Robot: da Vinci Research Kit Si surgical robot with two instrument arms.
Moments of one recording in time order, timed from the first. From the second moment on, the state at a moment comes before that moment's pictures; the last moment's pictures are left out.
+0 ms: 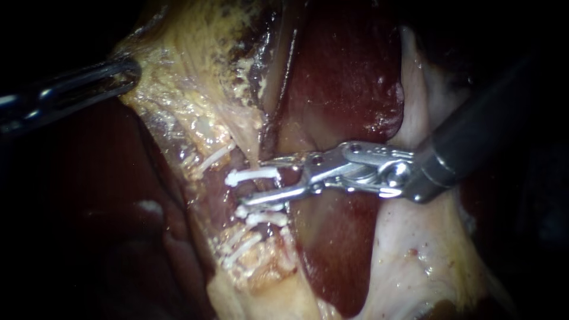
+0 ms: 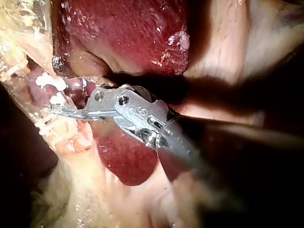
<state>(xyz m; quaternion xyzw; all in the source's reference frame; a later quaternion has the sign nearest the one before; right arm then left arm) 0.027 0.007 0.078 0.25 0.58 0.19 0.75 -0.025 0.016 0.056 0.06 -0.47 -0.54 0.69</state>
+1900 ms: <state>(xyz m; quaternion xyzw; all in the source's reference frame) 0.019 0.009 0.070 0.21 0.60 0.12 0.76 -0.037 0.014 0.065 0.10 -0.47 -0.52 0.71</state>
